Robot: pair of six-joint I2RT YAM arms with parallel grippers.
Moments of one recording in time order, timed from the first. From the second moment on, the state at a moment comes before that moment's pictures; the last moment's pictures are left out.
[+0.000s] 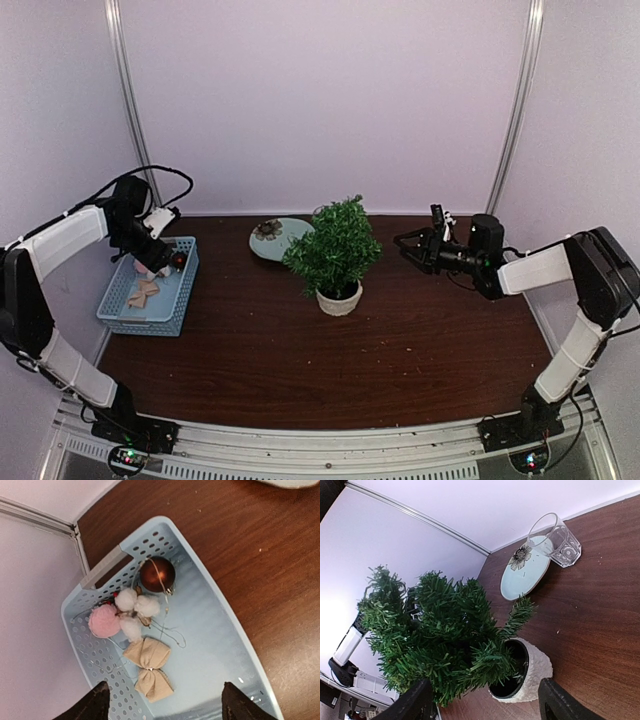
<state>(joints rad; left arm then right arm) -0.06 1.46 1.20 -0.70 -0.12 0.52 0.28 1.65 0.75 0.74 -0.77 0.86</state>
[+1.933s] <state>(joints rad) -0.20 1.19 1.61 -0.64 -0.25 0.36 0.28 1.30 1.02 0.10 -0.74 0.50</state>
